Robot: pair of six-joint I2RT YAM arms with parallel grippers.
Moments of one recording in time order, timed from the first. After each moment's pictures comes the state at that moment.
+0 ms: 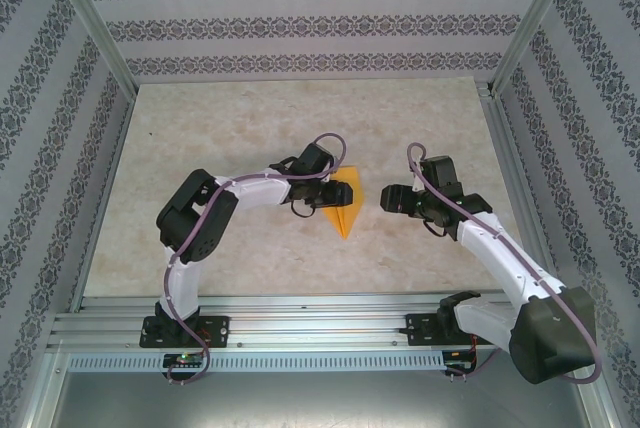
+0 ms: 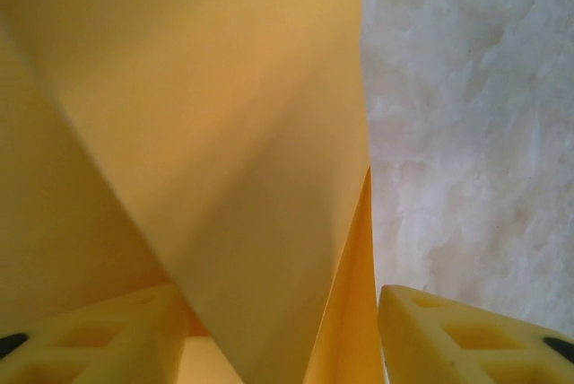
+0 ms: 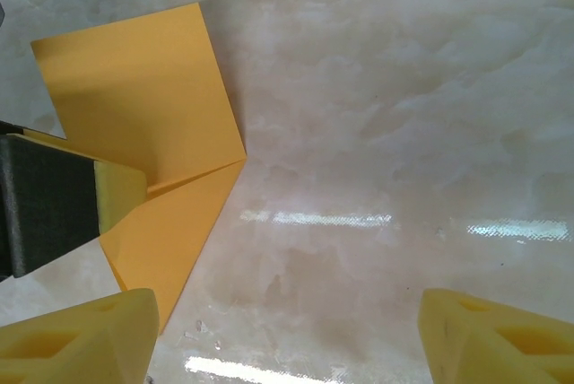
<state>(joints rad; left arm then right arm) -0.71 2.01 1.29 -0.22 0.36 -0.70 0.27 1.11 0.71 -0.52 -0.16 0.35</state>
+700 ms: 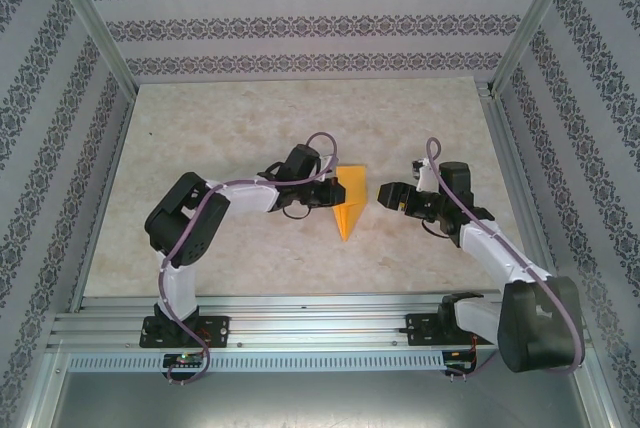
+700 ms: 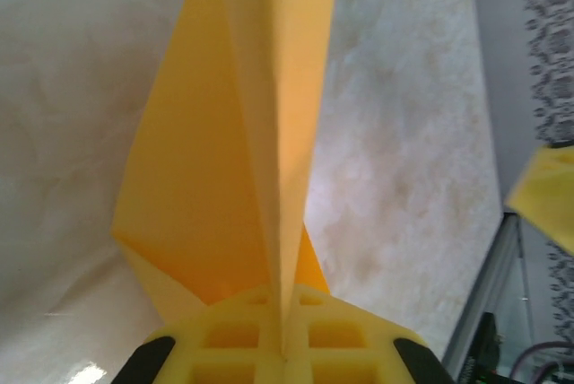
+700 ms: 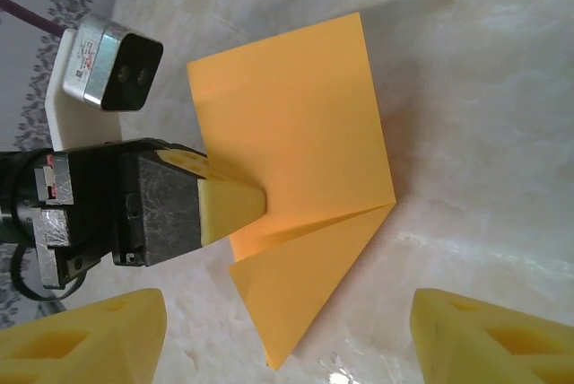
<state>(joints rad) -0.66 1.93 1.10 0.13 0.57 -0.73 0.09 1.19 0.53 -0.06 -0.72 0.44</state>
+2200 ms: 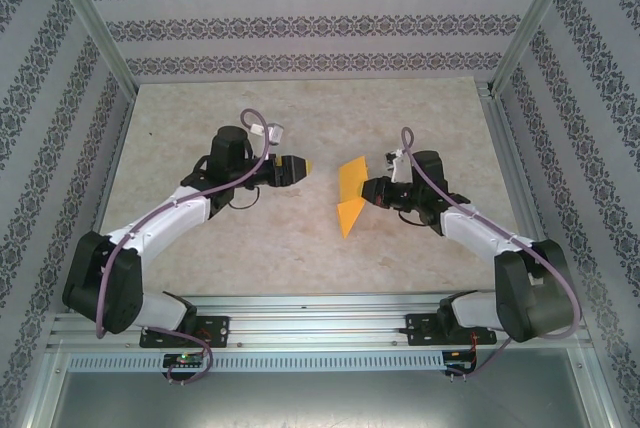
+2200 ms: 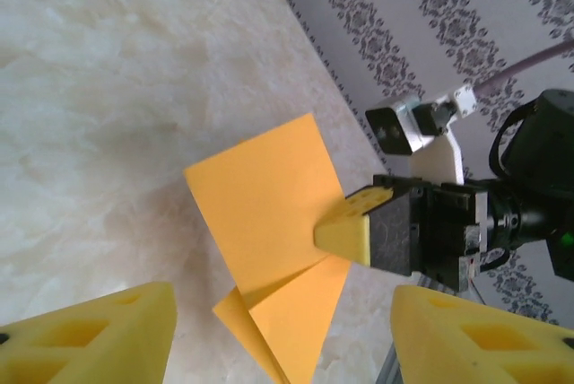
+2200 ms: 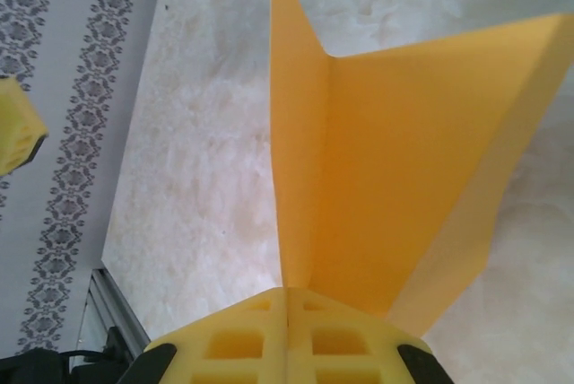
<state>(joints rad) -0.44 1.39 0.90 0.02 0.64 -0.55 0.28 1.33 0.63 0.03 -0.66 0.58</state>
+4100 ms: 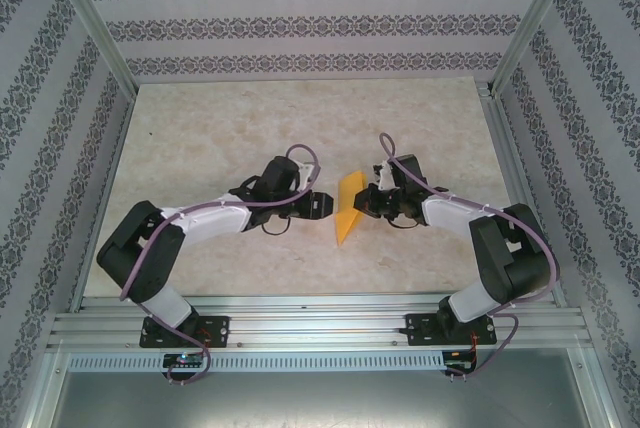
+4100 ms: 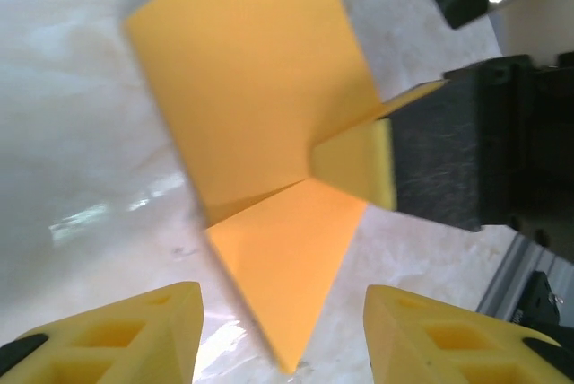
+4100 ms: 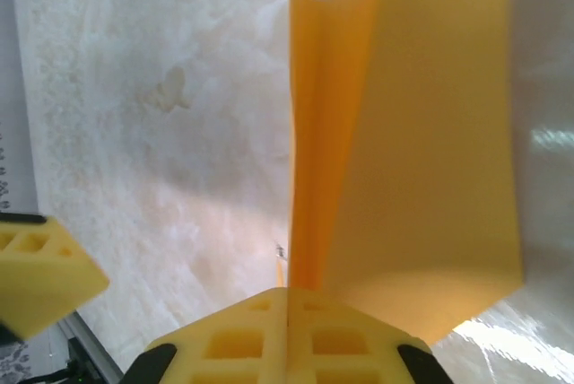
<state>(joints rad) -0.67 1.61 0.87 0.02 0.40 -0.60 0.35 1.54 0.69 -0.05 -0.58 0.64</state>
